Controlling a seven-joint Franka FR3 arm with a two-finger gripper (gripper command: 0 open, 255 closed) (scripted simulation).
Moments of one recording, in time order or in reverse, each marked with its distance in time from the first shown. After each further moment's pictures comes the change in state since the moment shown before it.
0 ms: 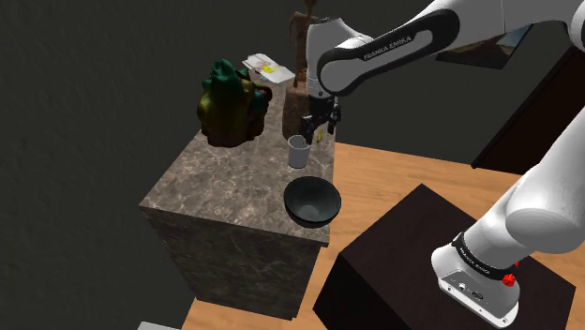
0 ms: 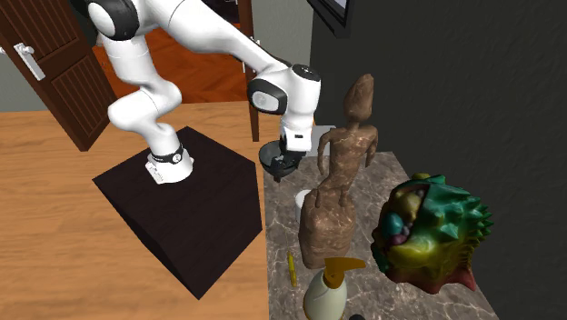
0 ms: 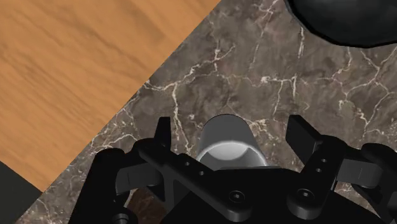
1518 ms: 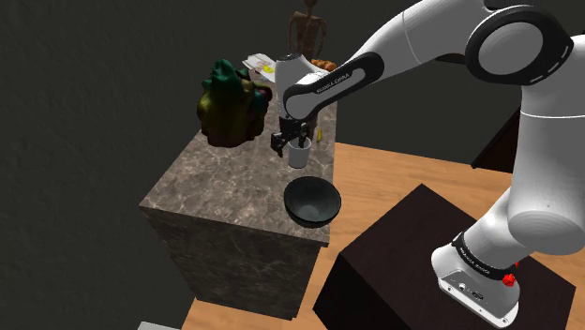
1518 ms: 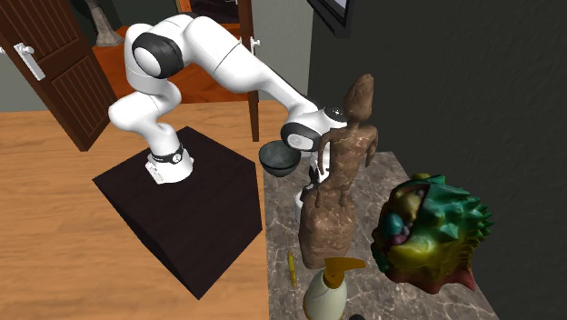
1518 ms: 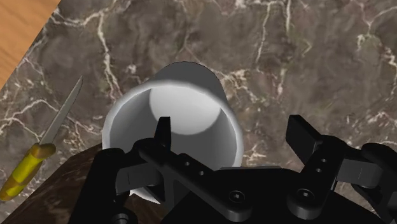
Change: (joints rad) arm 0.053 0.393 -0.016 0.283 -0.075 0.136 0.086
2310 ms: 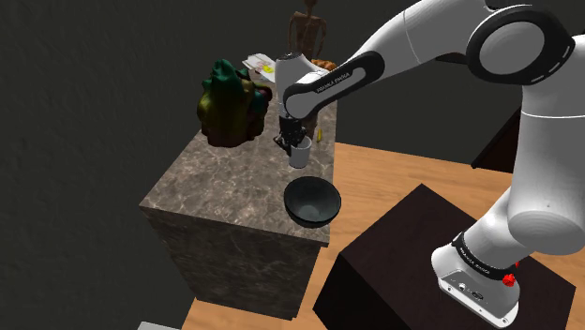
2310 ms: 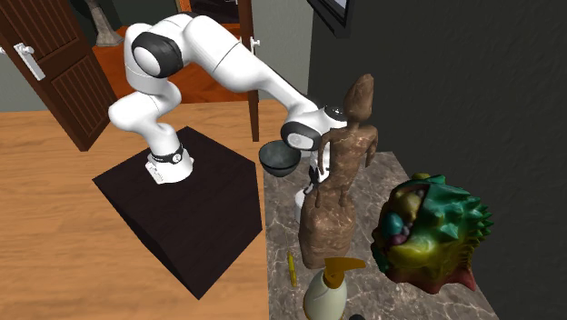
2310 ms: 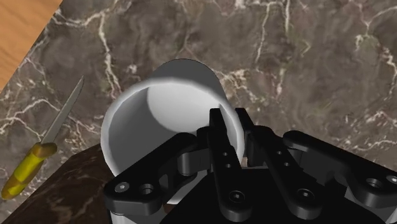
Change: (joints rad) arm 0.000 -0.004 0.001 0.000 0.001 -0.005 -0.001
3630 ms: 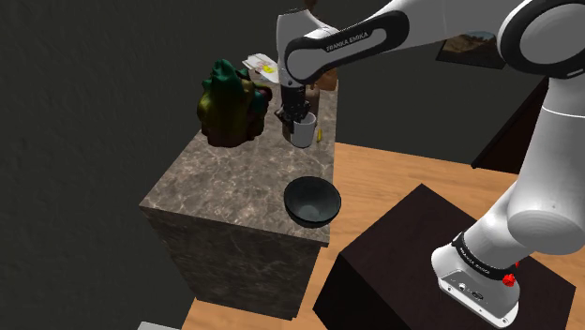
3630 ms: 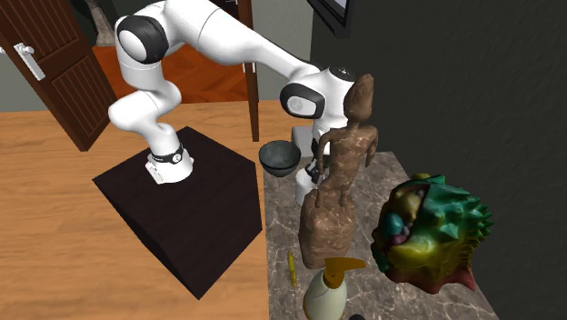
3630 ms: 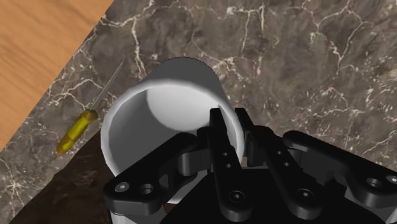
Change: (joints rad) arm -0.012 -0.134 0.019 0.077 0.041 -0.207 -0.034
